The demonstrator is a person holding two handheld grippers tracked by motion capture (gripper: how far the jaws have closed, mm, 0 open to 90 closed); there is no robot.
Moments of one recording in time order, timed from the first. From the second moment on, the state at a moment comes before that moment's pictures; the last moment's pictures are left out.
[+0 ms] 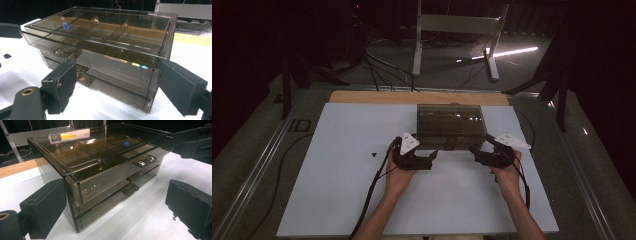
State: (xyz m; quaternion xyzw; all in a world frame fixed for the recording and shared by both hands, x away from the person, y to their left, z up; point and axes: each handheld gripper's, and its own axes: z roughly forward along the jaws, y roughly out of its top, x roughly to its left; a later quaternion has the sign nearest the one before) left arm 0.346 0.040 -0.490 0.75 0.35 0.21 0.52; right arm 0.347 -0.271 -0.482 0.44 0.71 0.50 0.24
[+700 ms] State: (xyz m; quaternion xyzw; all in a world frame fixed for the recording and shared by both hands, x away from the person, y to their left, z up) left arm 0.348 0.038 -0.489 0.74 0.37 0.18 0.52; right arm 0.346 -0.271 -0.482 0.45 0.70 0.50 0.24
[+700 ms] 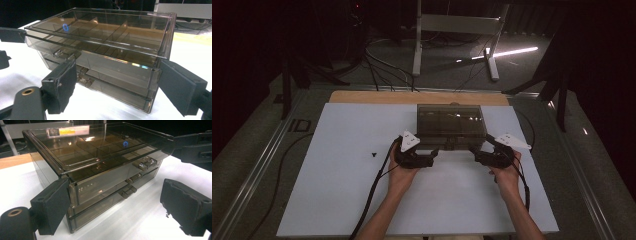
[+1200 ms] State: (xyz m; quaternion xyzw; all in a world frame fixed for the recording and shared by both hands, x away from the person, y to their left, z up) left arm 0.346 0.040 -0.491 0.75 0.37 0.18 0.52; right arm 0.345 -0.276 -0.484 0.46 0.70 0.50 0.22
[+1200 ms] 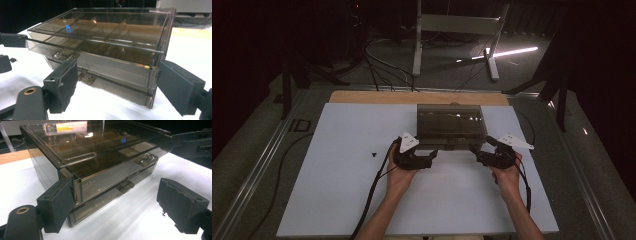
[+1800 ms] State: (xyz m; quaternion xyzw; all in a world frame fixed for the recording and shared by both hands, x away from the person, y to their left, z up) left arm 0.351 0.049 -0.490 0.74 0.39 0.18 0.51; right arm 0.347 -0.272 -0.484 0.45 0.71 0.48 0.23
